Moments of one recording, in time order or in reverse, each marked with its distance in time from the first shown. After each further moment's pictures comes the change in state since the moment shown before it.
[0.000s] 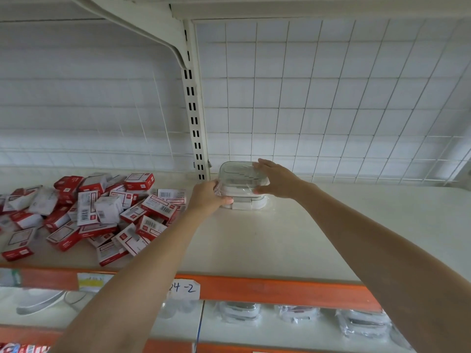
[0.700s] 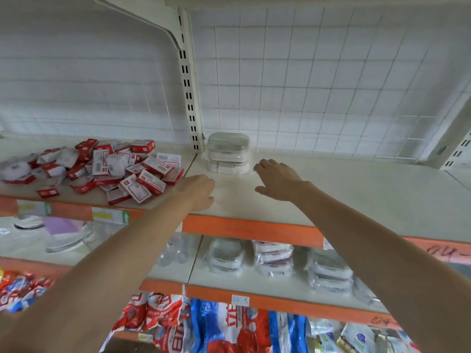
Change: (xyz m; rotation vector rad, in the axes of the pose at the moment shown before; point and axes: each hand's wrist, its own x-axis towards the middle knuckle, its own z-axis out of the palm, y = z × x) left_hand -0.111 0.047 0.000 1.096 -0.291 0.190; right_hand -0.122 -0.003 0.000 -0.423 0.014 -0.159
